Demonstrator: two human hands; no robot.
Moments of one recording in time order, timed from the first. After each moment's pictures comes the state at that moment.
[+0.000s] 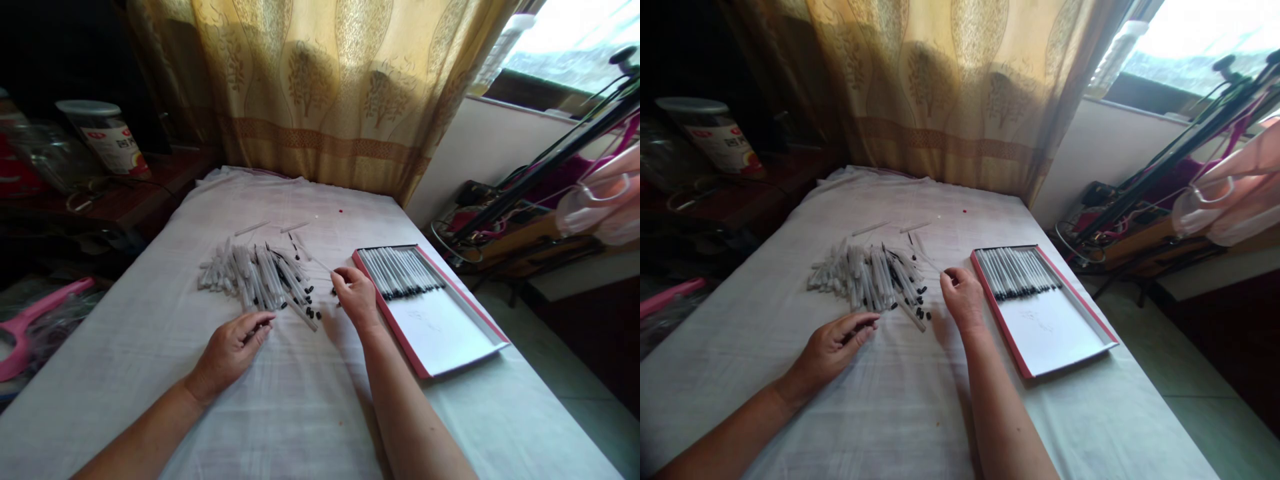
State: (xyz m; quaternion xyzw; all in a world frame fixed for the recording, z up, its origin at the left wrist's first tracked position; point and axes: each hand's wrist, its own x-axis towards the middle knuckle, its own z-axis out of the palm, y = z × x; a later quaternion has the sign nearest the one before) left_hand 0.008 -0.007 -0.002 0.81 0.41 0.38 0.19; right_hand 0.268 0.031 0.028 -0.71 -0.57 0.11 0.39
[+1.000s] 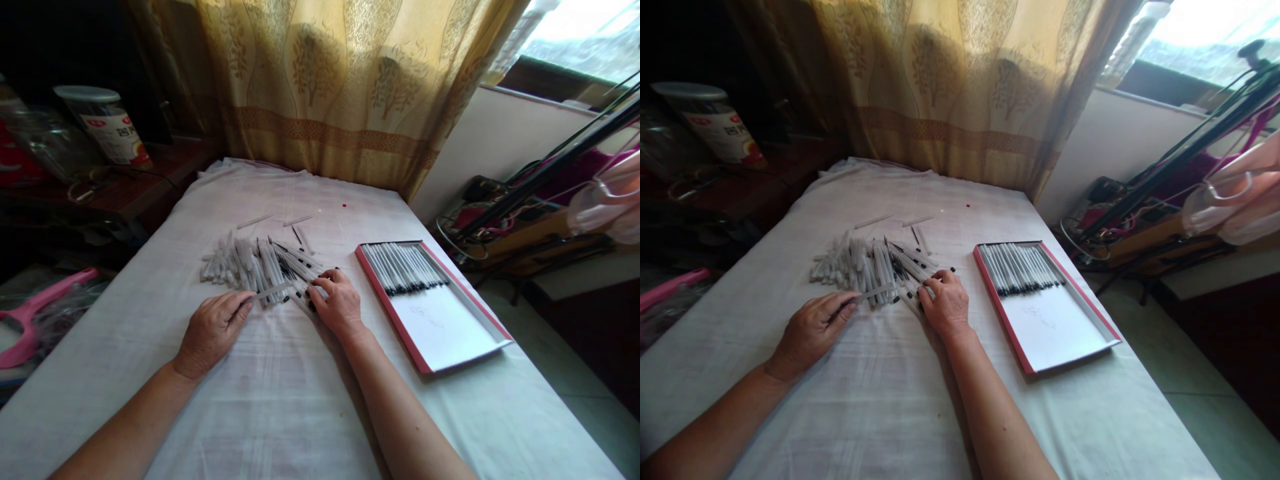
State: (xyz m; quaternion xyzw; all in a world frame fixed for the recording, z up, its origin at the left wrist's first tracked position) left_hand -0.018 0.010 -0.001 0.83 0.44 0.34 -0.03; right_hand 0.240 0.017 0.006 -0.67 -0.69 0.03 0.26
